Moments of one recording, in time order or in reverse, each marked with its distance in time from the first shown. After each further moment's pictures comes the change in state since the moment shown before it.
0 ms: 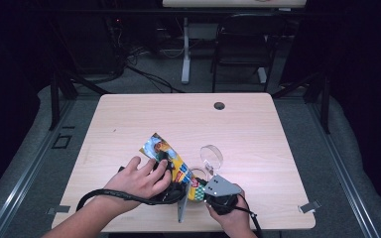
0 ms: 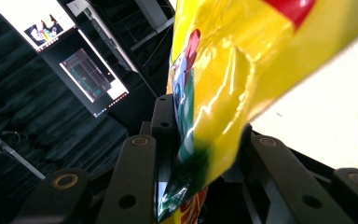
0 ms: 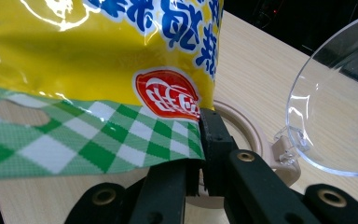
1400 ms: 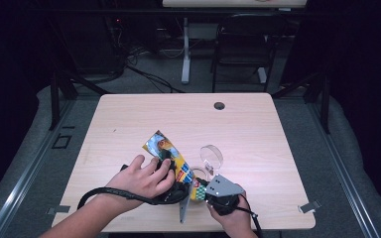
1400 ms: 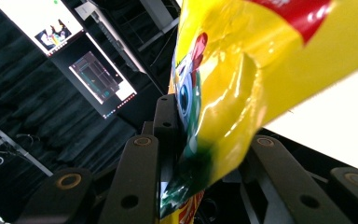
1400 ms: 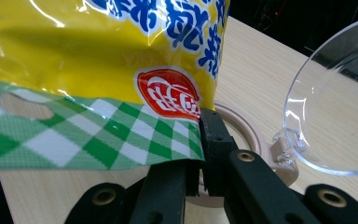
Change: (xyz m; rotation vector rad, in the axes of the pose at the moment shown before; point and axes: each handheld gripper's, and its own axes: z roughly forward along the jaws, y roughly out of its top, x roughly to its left) left arm 0.009 0.001 -0.006 0.009 0.025 0.041; right arm -0.001 0.002 -0.005 -0.013 0.012 0.013
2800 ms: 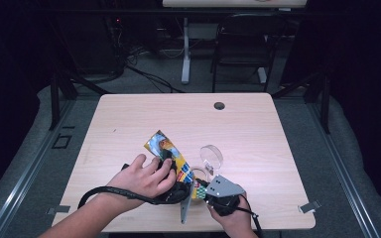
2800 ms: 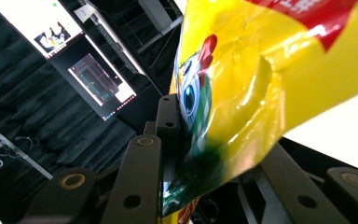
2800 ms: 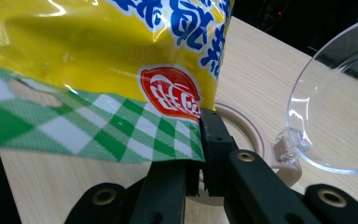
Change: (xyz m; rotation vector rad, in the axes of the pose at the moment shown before) left arm 0.004 0.001 -0.002 -0.009 -0.007 0.005; right arm 0.000 0.000 -0.002 -0.002 0.015 0.002
